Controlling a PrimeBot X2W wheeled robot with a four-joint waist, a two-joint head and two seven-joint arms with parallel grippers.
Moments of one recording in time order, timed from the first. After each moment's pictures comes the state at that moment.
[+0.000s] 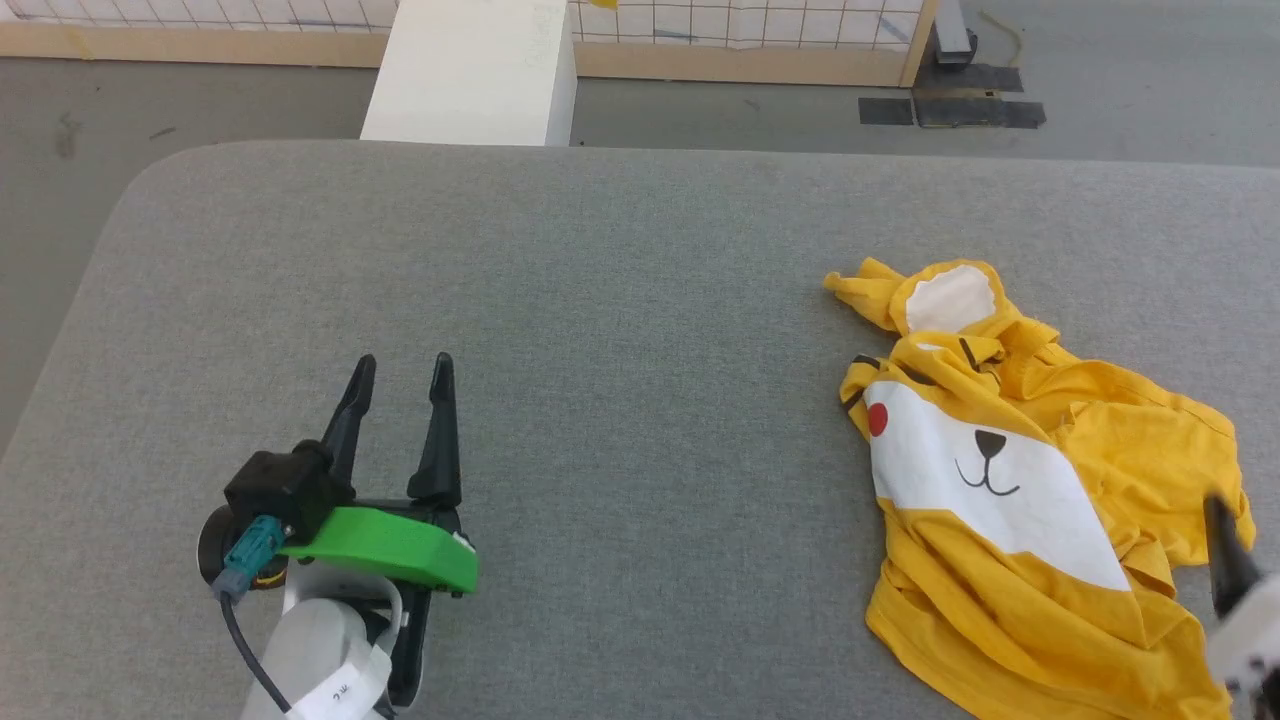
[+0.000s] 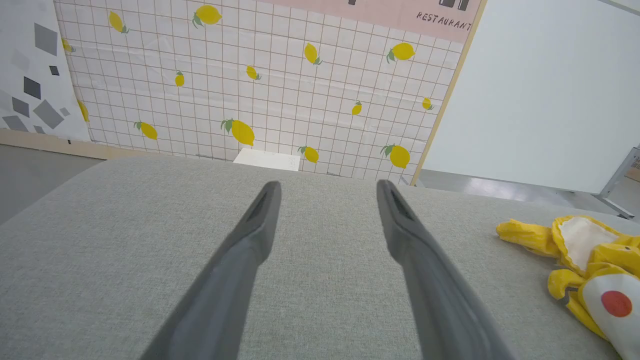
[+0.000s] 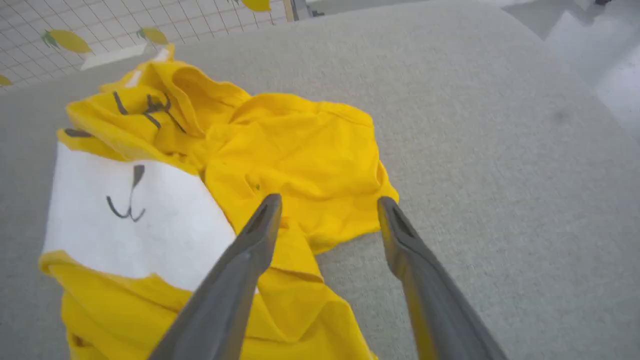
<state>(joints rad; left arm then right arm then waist) -0.19 0.05 -0.04 0.19 -0.24 -0.12 -0.26 0.09 -0.05 -0.42 -0.18 0.21 0.13 0.47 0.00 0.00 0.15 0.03</state>
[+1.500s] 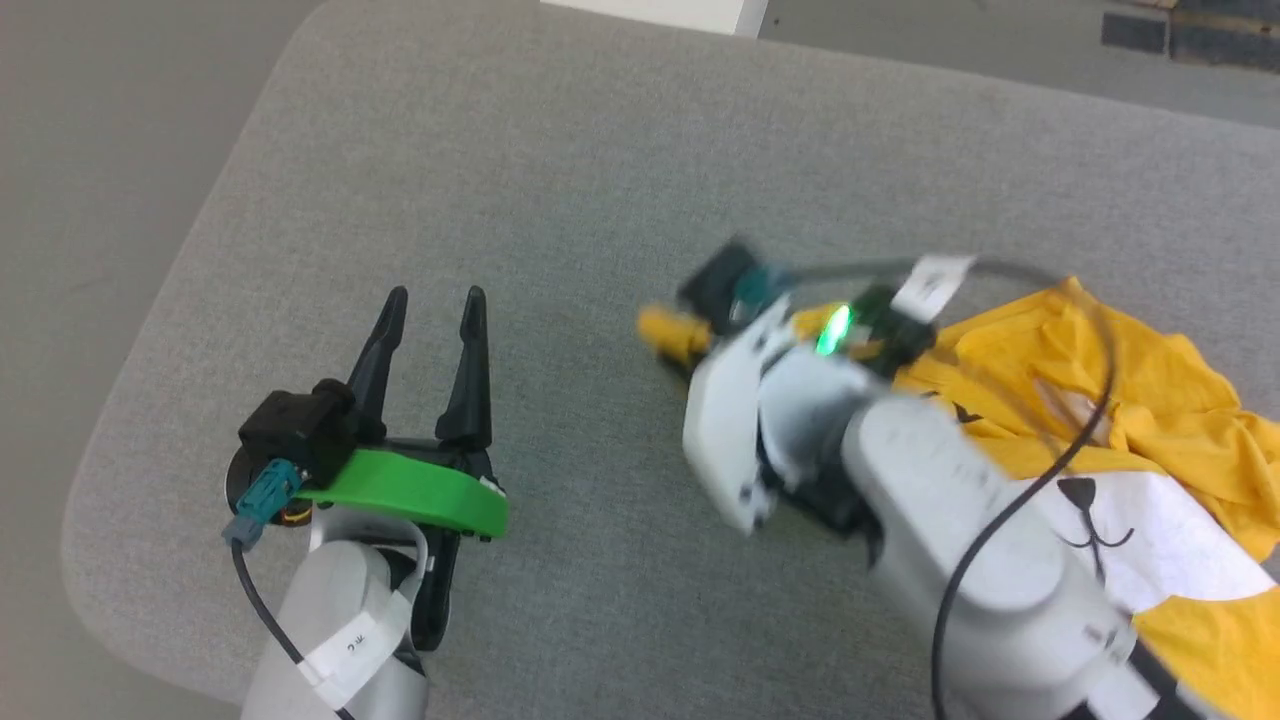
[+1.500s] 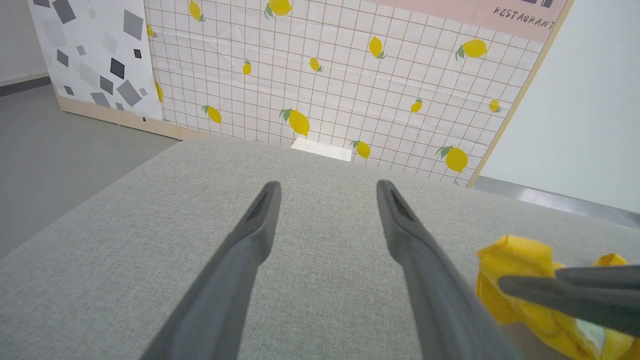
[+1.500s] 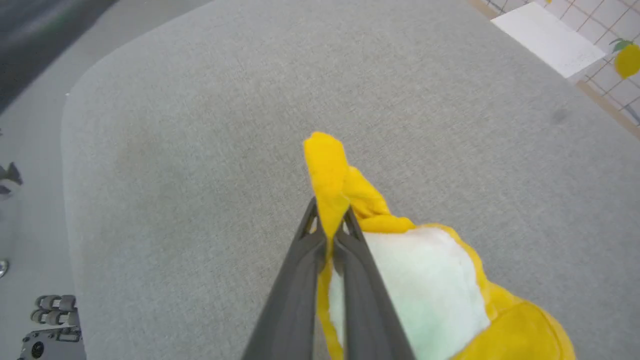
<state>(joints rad) -0.29 0.05 -0.11 0.18 -0.30 -0.11 -0.26 -0.67 -0.05 0.57 0.36 0.29 0.13 0.57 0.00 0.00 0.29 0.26</state>
